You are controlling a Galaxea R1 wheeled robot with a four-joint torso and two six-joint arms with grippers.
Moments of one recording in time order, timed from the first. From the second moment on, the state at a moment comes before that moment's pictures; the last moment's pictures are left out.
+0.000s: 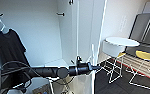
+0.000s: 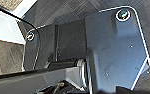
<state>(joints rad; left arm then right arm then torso) 0.23 2.62 -1.09 -0.43 -0.10 -0.32 -1.57 3.06 -2.68 0.01 0.18 0.00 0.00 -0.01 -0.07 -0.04</state>
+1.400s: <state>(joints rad) 0.23 2.62 -1.09 -0.43 -0.09 -0.32 -1.58 3.06 -2.68 0.02 0.19 0.00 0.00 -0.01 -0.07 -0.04</state>
